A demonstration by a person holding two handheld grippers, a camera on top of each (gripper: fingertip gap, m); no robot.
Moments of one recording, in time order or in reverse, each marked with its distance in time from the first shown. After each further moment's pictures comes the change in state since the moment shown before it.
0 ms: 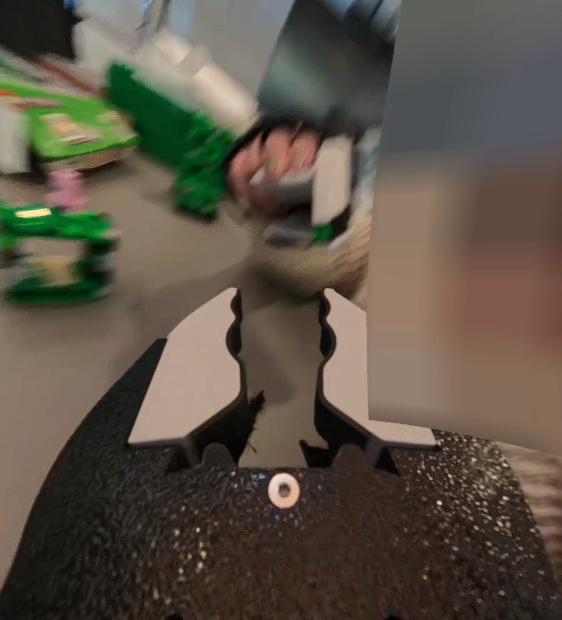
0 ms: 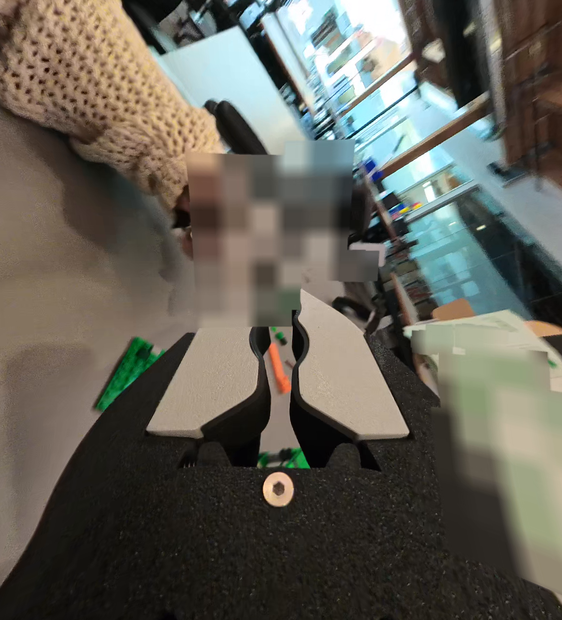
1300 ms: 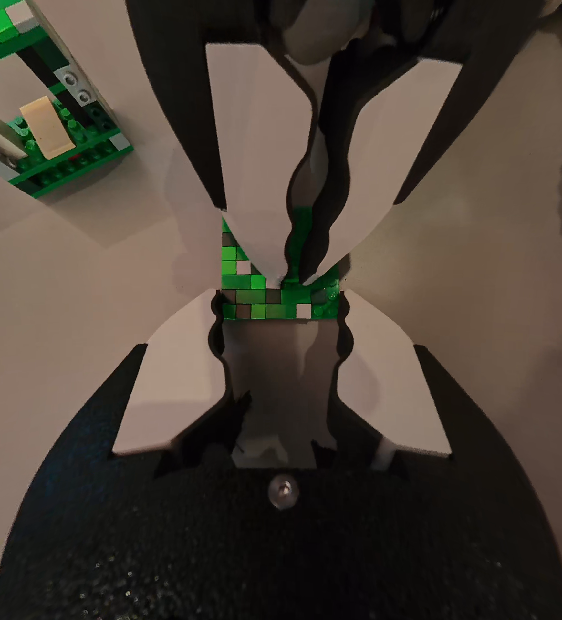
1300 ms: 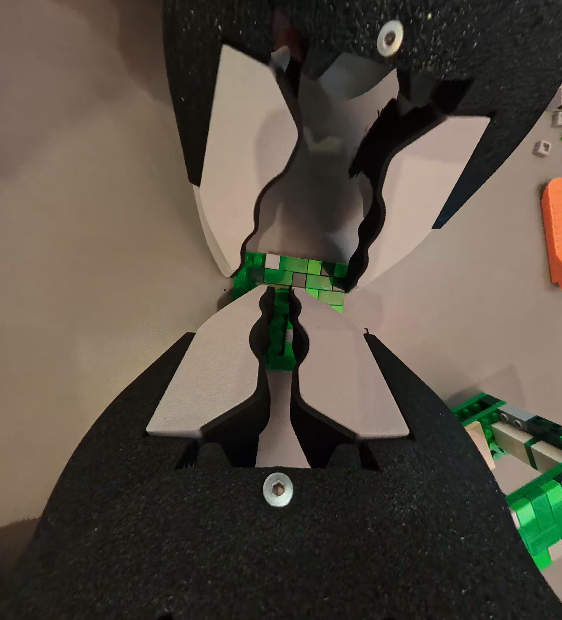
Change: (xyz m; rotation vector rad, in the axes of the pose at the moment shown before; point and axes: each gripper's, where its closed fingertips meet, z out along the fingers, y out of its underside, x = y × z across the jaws) left arm -0.074 0.105 -0.002 -0.767 -0.416 0.377; right arm -0.113 0.095 0.025 -0.595 -0.619 0.481
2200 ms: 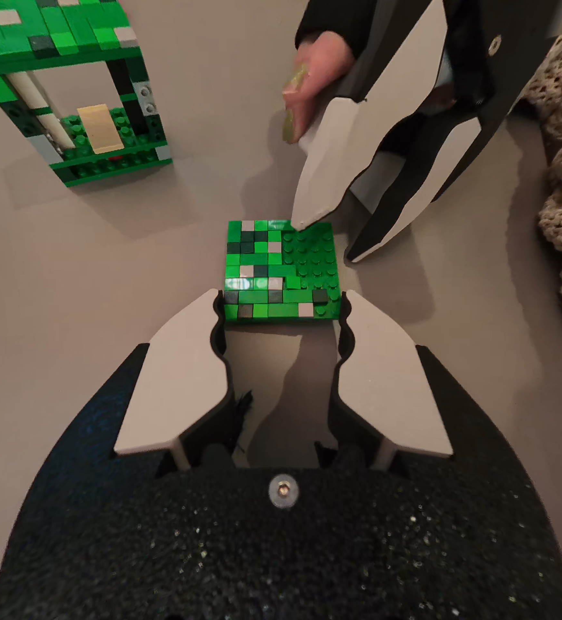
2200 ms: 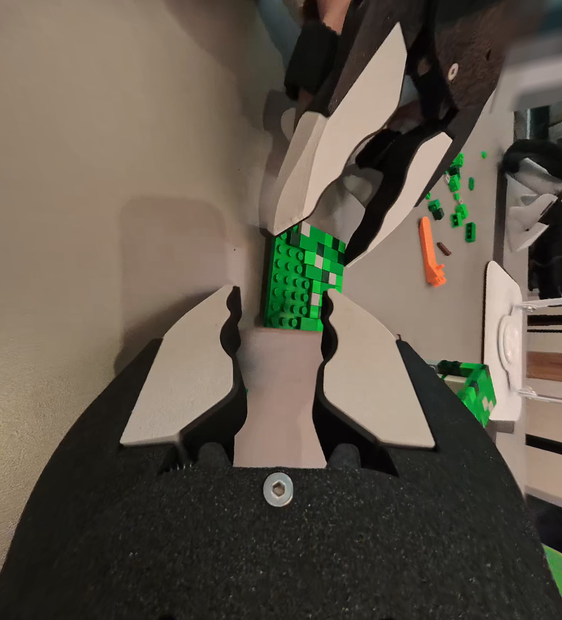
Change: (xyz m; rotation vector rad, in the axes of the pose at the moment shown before) left arm -0.011 -0.009 -0.008 0.182 0.064 -0.151; right arm -0.006 0.015 -0.021 0.143 0.387 -0.259
